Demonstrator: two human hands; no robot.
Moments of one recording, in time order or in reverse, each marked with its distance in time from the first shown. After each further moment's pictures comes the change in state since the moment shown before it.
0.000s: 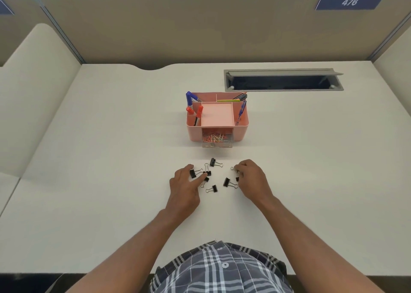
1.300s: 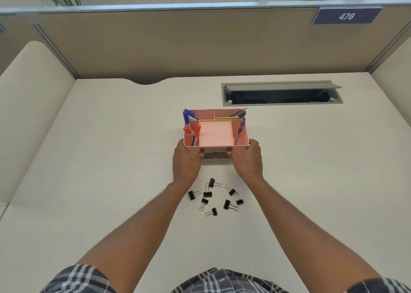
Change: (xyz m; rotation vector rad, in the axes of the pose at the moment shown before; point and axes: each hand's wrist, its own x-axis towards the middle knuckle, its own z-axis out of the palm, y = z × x) left_hand 0.140 0.023 -0.040 -0.687 0.209 -0.377; right_hand 0.101 -0.038 -0.026 0.445 0.295 0.314
